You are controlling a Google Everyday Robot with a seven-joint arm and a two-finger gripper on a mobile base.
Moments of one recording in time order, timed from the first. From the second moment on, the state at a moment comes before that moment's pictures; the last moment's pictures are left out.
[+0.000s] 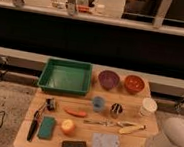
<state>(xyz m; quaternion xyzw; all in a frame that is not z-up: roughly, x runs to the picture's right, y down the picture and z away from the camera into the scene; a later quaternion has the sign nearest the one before) 0.270 0.340 0.642 -0.42 -0.16 0.03 0.89</state>
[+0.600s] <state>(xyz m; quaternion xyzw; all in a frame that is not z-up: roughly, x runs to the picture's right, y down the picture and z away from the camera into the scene) 0.224 0.280 0.614 -0.36 -0.18 0.00 0.92</state>
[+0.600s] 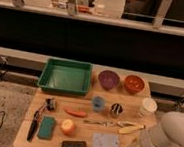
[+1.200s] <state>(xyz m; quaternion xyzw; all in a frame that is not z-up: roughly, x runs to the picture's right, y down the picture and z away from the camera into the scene) 0.224 0.187 0.598 -0.30 -0.19 0.00 0.94</state>
